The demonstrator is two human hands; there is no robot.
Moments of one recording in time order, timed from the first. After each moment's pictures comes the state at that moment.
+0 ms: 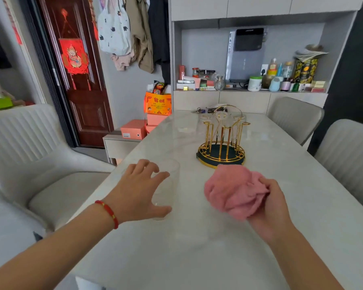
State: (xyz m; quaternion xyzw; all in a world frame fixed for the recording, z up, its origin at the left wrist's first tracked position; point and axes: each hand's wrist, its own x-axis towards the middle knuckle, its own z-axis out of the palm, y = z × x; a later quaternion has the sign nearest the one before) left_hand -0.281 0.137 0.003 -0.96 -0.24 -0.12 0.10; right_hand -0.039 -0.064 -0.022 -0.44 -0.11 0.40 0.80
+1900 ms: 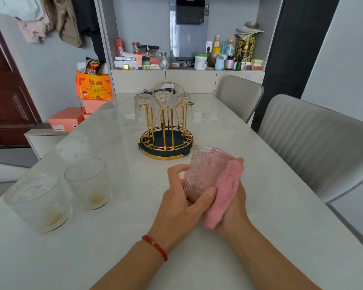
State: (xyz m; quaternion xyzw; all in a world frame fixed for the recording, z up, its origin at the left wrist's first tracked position) left_hand -0.093 0.019 -0.064 -0.78 -0.12 -0.29 -0.53; right_hand -0.019 -0.069 -0.036 -0.42 -0.01 0.33 0.85
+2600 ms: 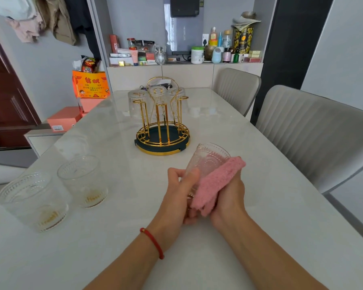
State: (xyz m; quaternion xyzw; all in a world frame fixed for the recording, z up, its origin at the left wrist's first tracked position) left_hand -0.084 0.006 -0.056 -0.62 -0.21 -0.17 -0.74; right_hand -0.001 -0.062 -0.047 -0.49 0.05 0.25 0.84
